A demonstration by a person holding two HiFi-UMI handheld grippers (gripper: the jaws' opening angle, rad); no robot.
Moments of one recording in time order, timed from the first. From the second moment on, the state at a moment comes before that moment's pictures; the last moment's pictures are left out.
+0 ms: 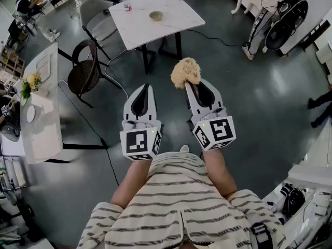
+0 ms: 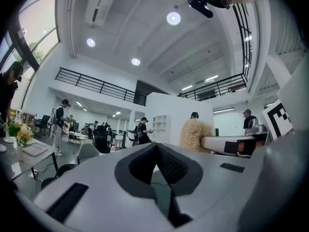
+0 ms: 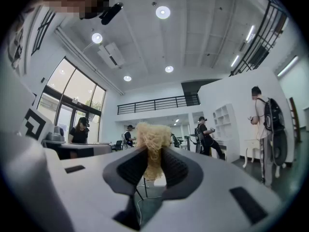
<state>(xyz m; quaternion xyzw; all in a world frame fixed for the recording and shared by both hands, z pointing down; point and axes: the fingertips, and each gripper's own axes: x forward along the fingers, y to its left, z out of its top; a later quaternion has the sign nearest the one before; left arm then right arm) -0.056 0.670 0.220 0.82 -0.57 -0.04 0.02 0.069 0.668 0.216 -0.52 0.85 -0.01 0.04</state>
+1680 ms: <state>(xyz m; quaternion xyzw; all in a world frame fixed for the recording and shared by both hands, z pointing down) 0.020 0.499 0.229 0.81 -0.59 -0.03 0.01 0.138 0.488 0.228 -0.50 0.86 -0.03 0.06</state>
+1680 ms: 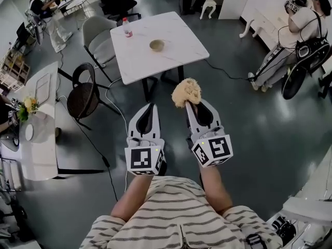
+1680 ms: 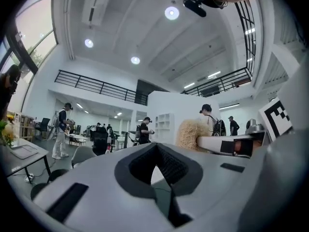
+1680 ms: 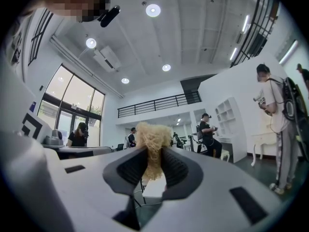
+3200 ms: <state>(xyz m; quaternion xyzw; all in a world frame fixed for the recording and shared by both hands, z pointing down) -0.063 0.222 0.239 0.83 -0.56 -0.04 0.03 0.052 0.222 0.230 -0.52 0.85 -0.05 0.05</state>
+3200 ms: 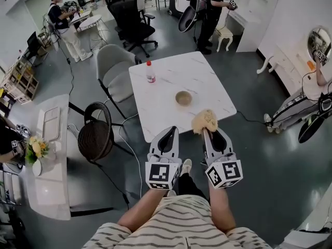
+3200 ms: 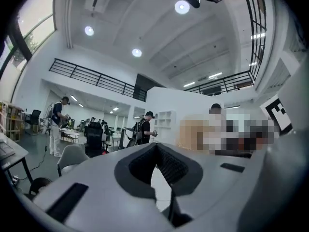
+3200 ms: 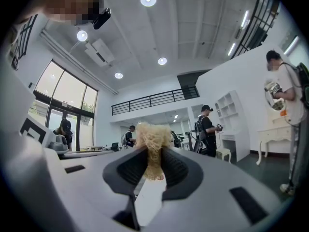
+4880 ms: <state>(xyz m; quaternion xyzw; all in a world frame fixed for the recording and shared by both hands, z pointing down) -0.048 -0.065 0.306 0.82 -0.57 0.03 0.11 0.072 -0.081 0.293 -0.47 0.87 -0.12 -0.01</state>
